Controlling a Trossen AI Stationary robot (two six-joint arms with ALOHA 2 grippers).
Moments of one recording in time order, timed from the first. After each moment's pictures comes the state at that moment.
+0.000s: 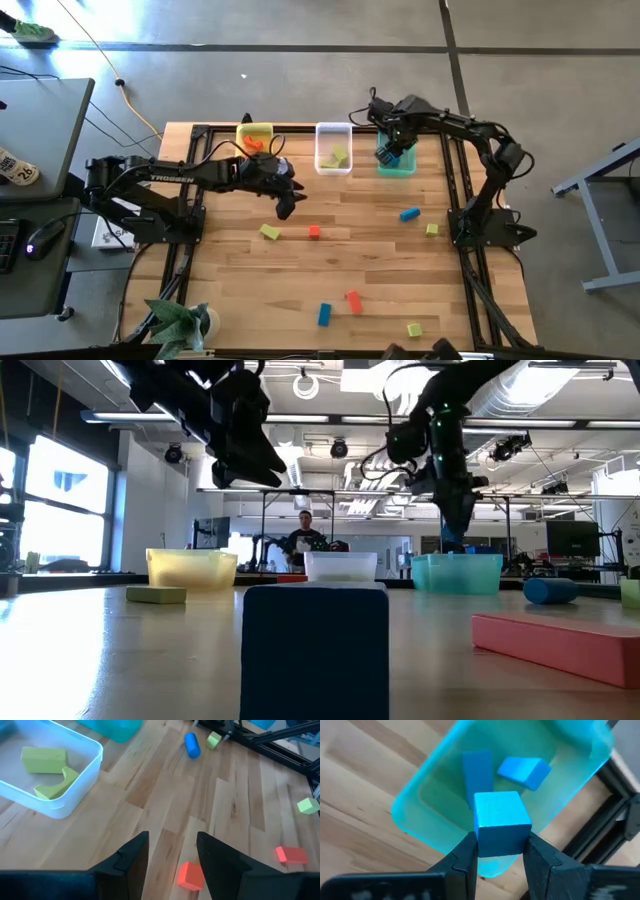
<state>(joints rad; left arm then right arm) 0.31 1.32 0.79 -0.10 0.08 -0.29 -0.67 1.75 1.42 -1.24 0.20 0.23</state>
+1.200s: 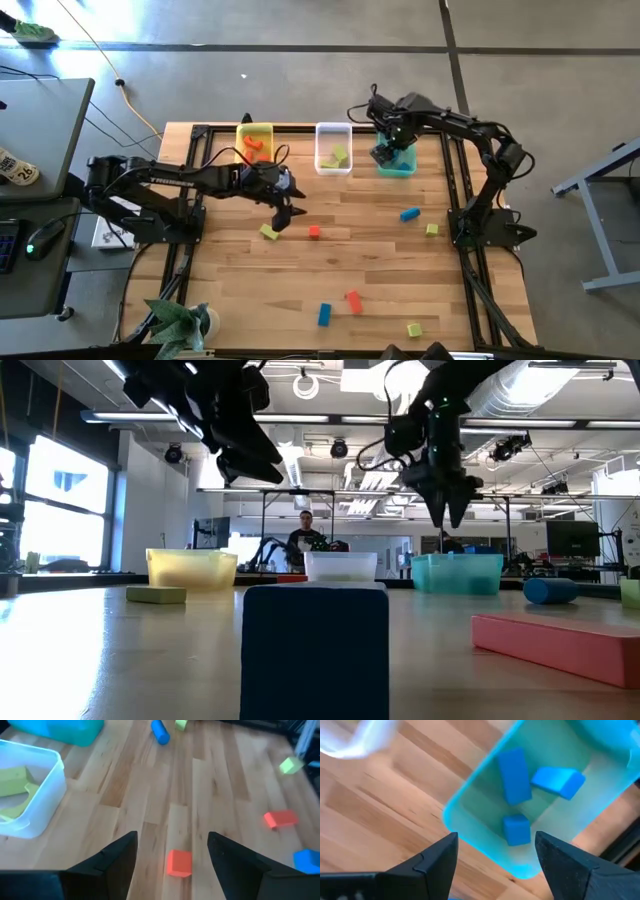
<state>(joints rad) 0.23 1.33 0.79 -0.10 0.10 -0.11 -0.66 1.74 1.47 -1.23 0.06 0.25</state>
